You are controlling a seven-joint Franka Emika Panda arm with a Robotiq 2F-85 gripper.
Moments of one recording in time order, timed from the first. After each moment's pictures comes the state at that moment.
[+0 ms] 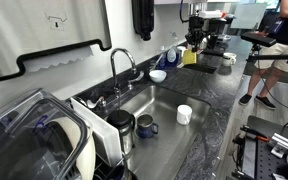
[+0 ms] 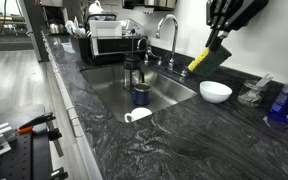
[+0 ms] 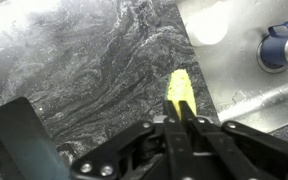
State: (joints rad) arm -0.27 0.24 -0.16 -1.69 0.05 1.78 -0.05
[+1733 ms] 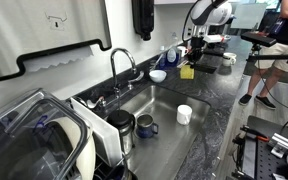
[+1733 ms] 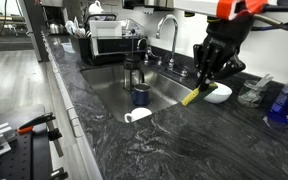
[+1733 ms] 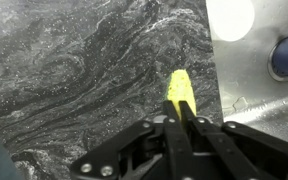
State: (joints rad) arm -0.27 0.25 -0.20 -1.96 0.17 2.14 -0.30
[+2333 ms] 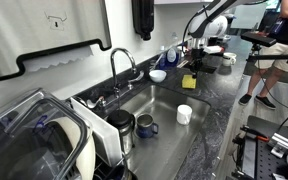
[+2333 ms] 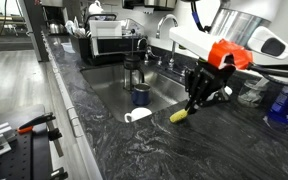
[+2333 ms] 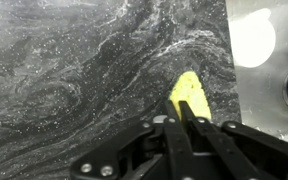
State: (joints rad) arm -0.29 0.35 -0.20 -1.97 0.19 2.15 -0.37
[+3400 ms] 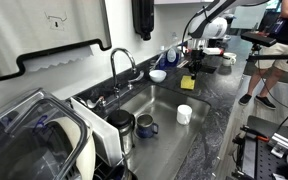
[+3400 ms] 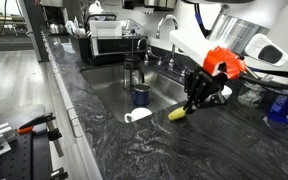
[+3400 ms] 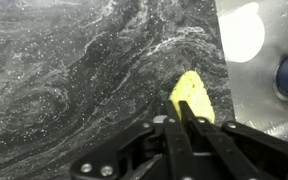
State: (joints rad) arm -0.31 0.37 -0.18 -1.97 0.26 2.15 -0.38
